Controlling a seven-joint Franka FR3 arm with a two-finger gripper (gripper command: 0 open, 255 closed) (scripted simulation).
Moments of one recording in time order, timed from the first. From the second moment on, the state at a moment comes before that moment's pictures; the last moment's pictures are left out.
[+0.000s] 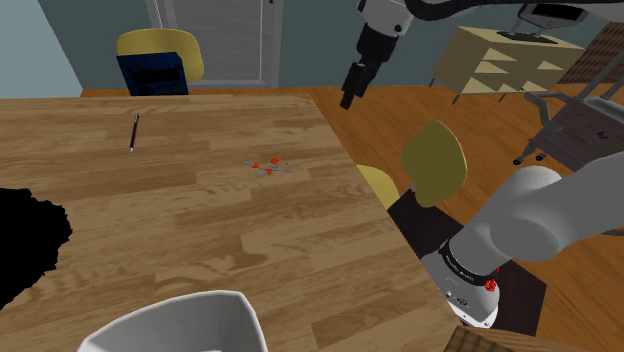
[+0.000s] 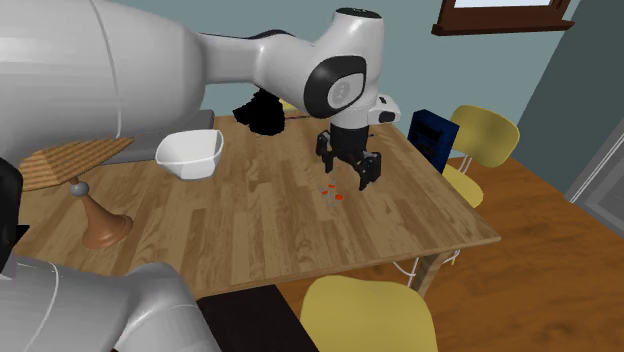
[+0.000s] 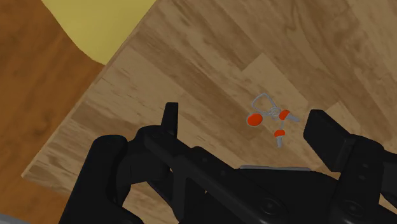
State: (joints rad) arm 0.07 -0.47 0.08 -2.29 0.10 1.91 -0.16
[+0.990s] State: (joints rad) arm 0.16 0.03 0.22 -2.04 -0.01 2.10 -0.14
